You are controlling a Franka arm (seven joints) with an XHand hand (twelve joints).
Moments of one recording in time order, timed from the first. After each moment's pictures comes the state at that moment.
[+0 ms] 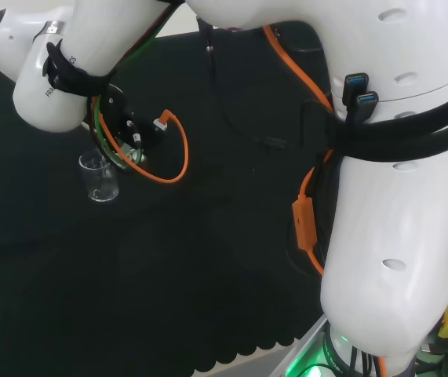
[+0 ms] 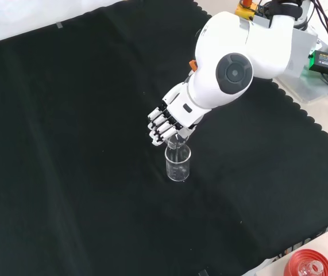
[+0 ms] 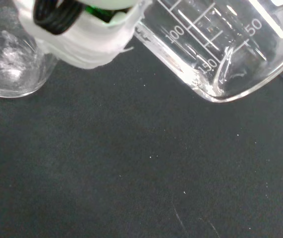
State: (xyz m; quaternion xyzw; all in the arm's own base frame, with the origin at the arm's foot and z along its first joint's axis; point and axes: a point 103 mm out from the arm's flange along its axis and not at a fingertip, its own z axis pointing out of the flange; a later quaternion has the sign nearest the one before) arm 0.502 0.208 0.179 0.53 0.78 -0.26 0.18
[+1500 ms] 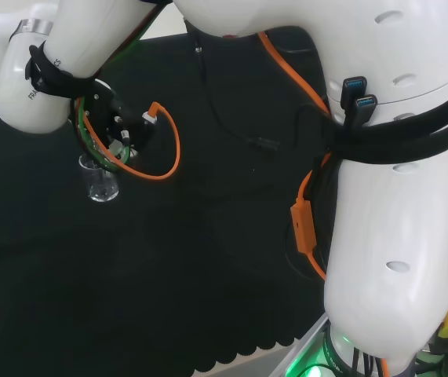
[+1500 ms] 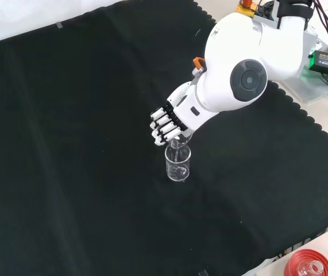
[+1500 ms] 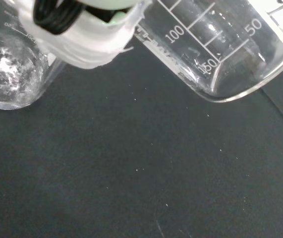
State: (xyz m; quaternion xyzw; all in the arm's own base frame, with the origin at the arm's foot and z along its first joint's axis) arm 0.500 0.223 0.195 0.52 0.78 -0.29 0.21
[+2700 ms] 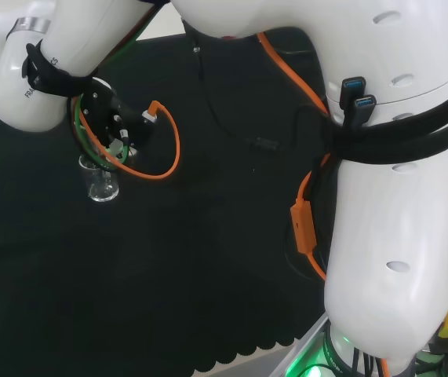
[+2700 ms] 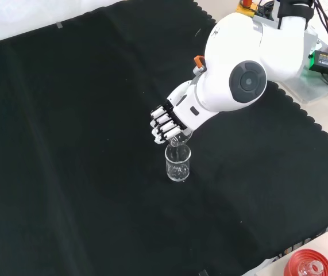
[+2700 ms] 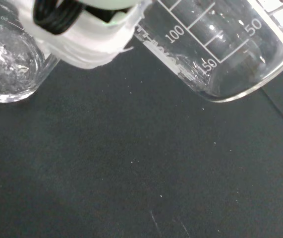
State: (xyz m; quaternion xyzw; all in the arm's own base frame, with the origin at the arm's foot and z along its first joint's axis) arm 0.498 0.222 0.199 0.52 0.77 -0.30 0.21
